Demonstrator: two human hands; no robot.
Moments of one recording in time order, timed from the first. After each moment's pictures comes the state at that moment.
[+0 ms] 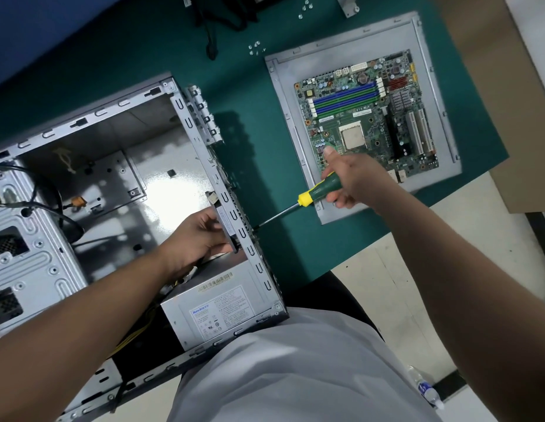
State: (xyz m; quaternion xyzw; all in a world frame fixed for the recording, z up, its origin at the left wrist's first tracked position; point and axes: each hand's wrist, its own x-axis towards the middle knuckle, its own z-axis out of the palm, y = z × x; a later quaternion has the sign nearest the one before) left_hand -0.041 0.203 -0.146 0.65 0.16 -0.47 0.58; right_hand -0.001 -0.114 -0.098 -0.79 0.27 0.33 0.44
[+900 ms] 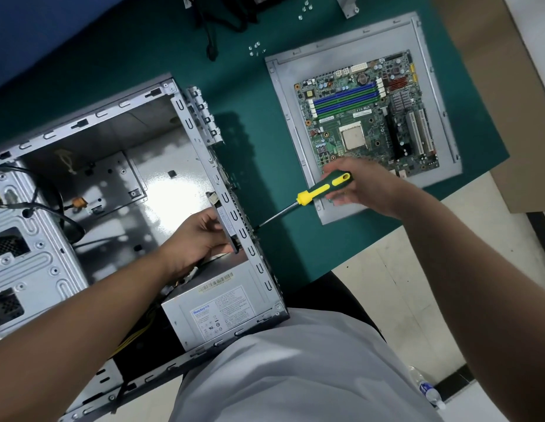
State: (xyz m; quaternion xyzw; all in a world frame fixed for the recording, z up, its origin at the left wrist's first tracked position) left_hand -0.041 0.205 -0.153 0.65 0.15 -0.47 0.58; right_hand -0.007 -0.134 -0.105 -0.80 0.19 0.38 0.43
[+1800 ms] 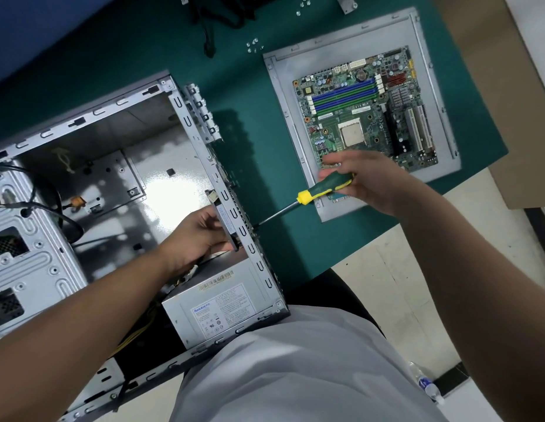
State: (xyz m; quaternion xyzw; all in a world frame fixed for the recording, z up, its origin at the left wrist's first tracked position) left_hand -0.039 0.202 -0.145 0.64 0.17 -0.48 0.58; right_hand -0.008 -0.135 -0.098 -0.64 0.35 0.31 0.60
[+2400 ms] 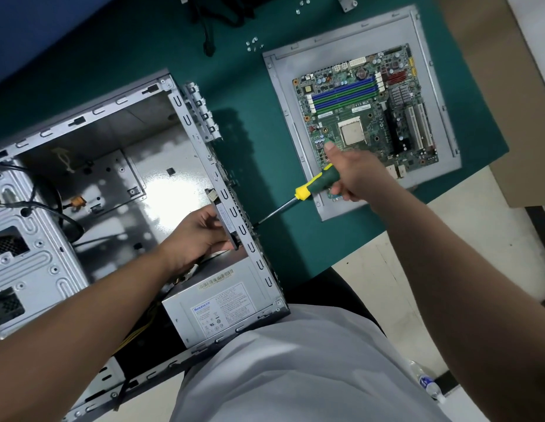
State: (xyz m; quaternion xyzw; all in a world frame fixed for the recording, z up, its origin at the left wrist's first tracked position) left_hand -0.039 0.197 -0.133 0.63 0.19 -0.48 0.58; right_hand -0.005 -0.112 -0.103 -0.78 0.32 0.30 0.45
